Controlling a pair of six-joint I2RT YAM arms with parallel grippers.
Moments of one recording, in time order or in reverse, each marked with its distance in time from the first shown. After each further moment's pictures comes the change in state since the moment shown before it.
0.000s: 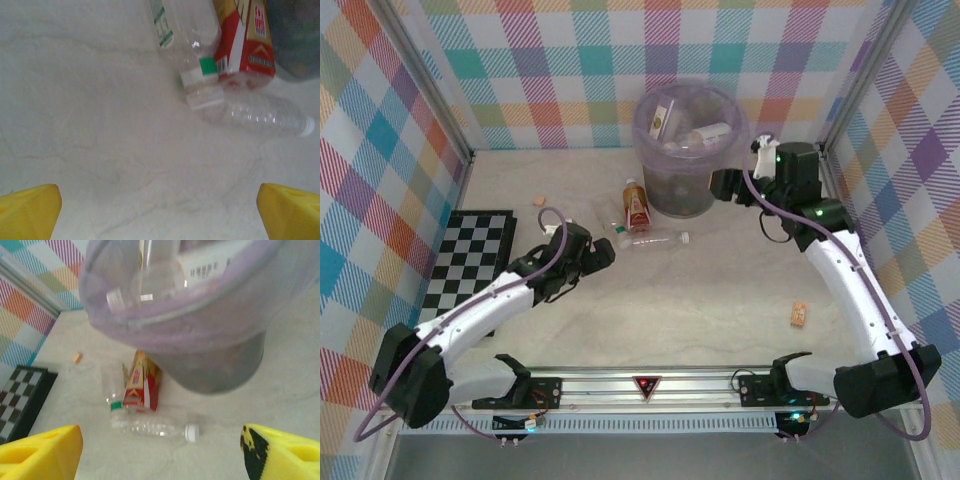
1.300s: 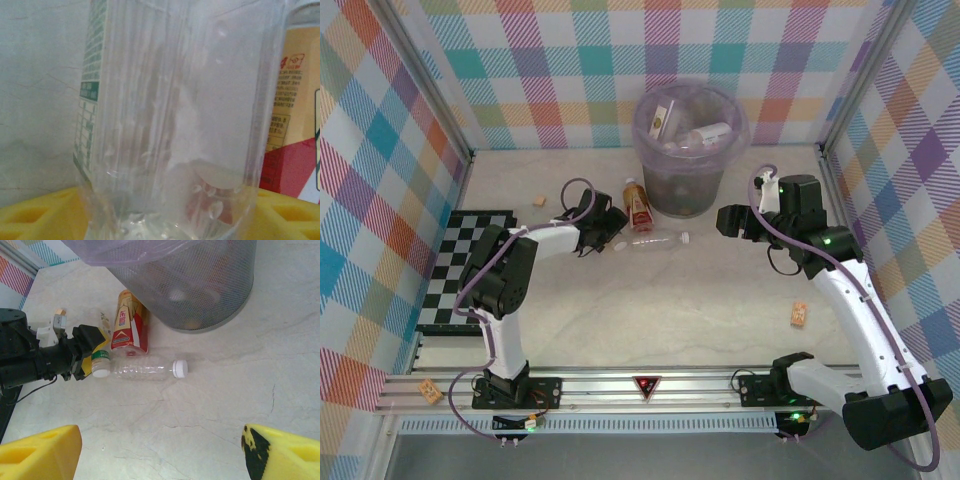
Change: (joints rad) left arm 0.148 0.698 0.322 0.351 0.220 -0.279; right arm 0.000 -0.154 -0.141 -0.156 0.008 0.009
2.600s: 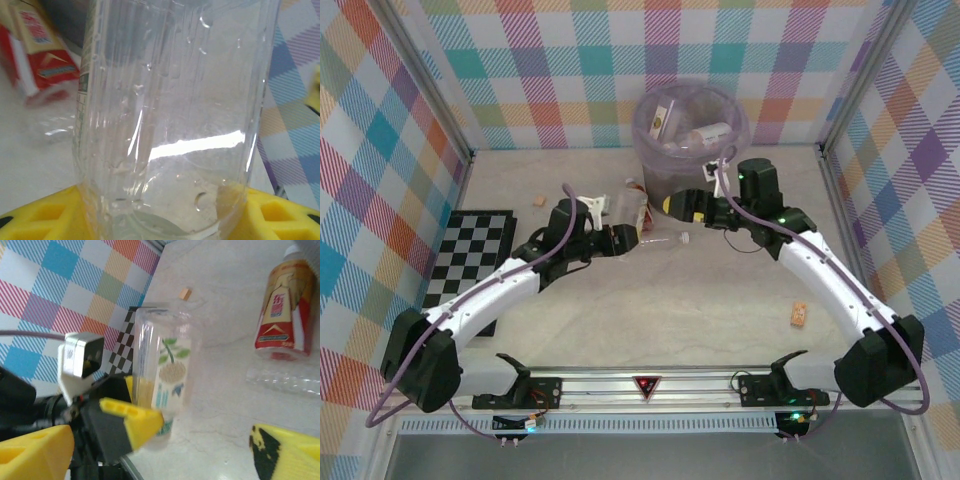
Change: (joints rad) left arm -0.167 -0.647 -0.240 -0.061 0.280 0.524; right arm 0.157 0.241 0.004 0.402 -0.388 0.288
